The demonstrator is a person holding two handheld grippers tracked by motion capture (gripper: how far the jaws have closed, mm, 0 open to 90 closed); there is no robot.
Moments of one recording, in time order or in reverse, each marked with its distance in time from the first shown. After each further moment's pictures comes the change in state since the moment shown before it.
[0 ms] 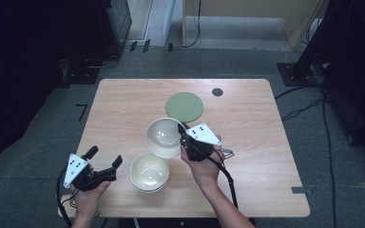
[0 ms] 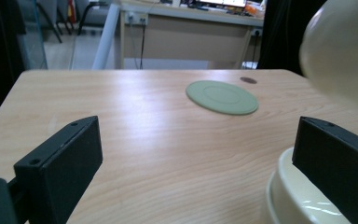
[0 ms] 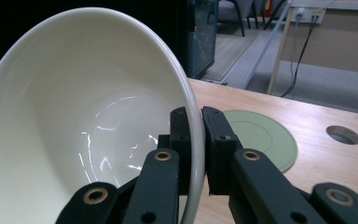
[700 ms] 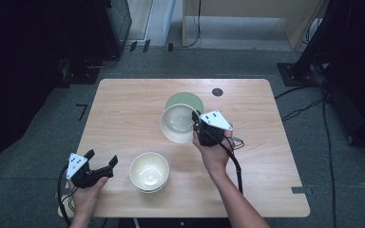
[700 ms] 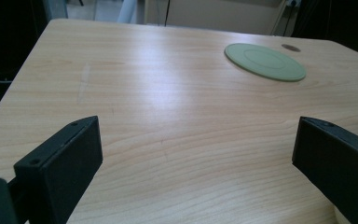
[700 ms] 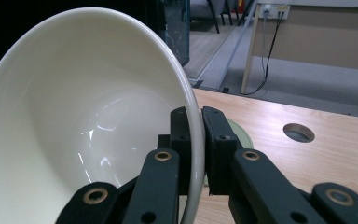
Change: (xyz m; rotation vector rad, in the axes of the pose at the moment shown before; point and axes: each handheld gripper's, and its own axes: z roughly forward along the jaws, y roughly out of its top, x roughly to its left) left arm 0.030 -0.027 0.015 0.121 0.089 -0.052; right arm -0.046 0.008 0.021 0.007 -0.098 0.031
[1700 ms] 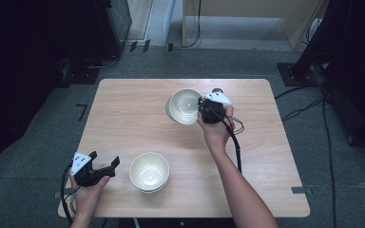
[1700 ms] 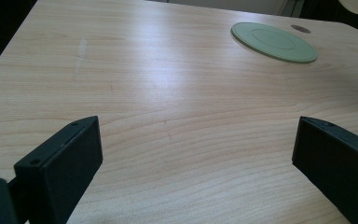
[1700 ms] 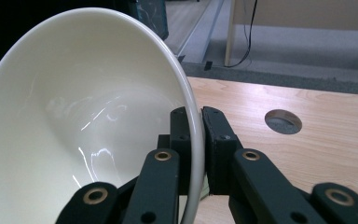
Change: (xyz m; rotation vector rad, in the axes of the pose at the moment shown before) left arm 0.003 -0.008 0.010 0.066 0.004 -0.014; right arm -0.043 0.009 0.073 0.118 -0.081 0.076
